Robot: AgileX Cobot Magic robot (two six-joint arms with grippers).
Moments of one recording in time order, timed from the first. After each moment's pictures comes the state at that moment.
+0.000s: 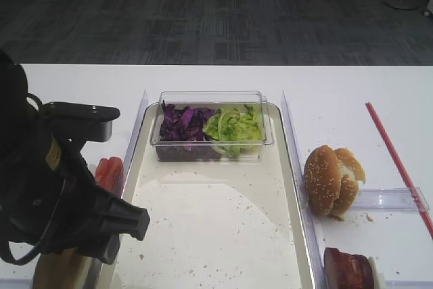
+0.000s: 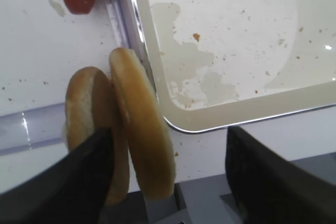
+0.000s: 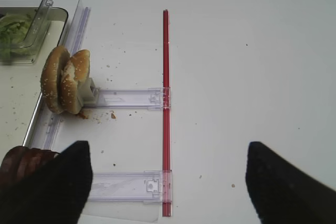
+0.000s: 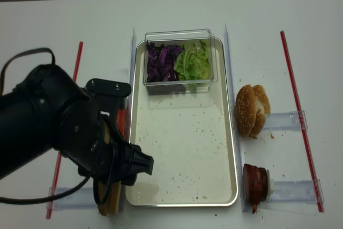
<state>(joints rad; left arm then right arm) -0.71 1.35 -0.82 0.04 0.96 -0.58 -0.05 -0.02 -0.48 0.05 1.13 -0.05</state>
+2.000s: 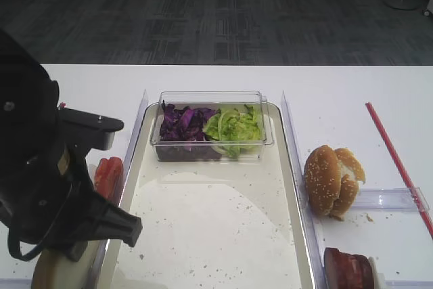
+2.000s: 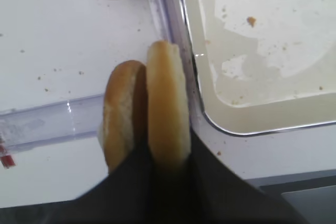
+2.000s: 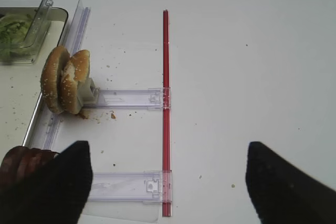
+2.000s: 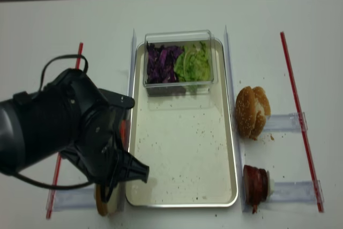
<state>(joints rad) -0.71 1.44 -0.83 0.13 1.02 -0.60 -0.05 -0.02 -0.48 0.05 1.13 -0.05</state>
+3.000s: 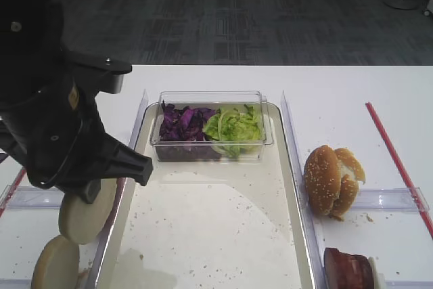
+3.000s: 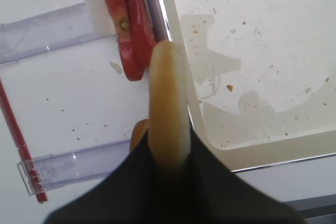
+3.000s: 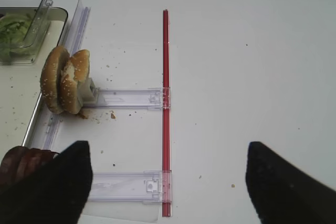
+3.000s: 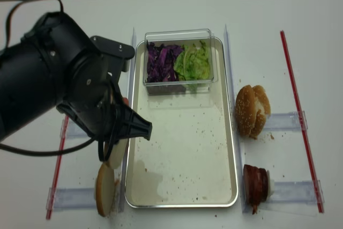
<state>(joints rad) -0.67 1.44 -1.02 0.18 1.10 -0.54 -0.05 -0.02 -0.48 0.05 1.13 -0.05</state>
